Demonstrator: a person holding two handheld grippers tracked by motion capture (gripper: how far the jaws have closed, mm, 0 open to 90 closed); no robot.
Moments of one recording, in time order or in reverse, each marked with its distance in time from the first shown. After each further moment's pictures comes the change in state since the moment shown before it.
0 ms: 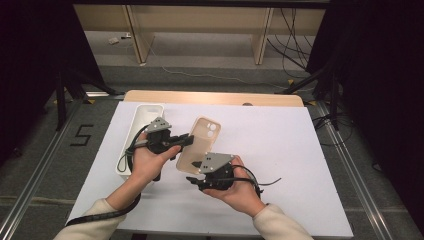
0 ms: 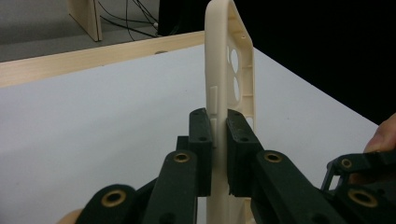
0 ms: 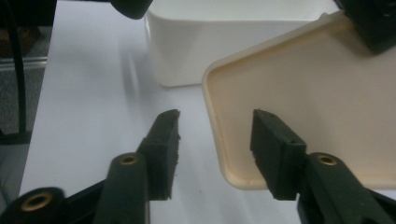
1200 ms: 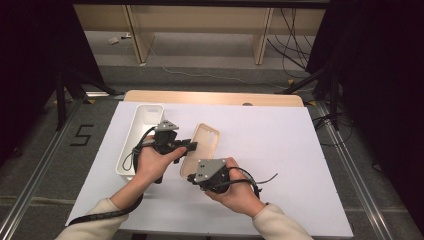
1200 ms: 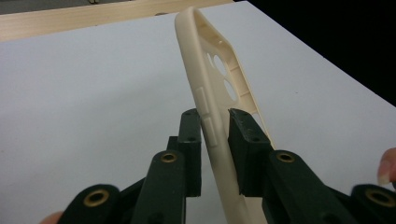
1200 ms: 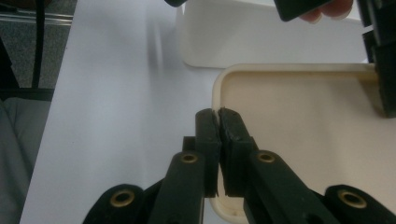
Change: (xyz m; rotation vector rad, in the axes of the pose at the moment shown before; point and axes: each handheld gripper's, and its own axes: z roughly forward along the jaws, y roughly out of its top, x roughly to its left) left arm -0.003 -0.007 0.018 0.136 0.001 -0.047; right arm 0.009 0.004 0.003 0.108 0.069 -0.157
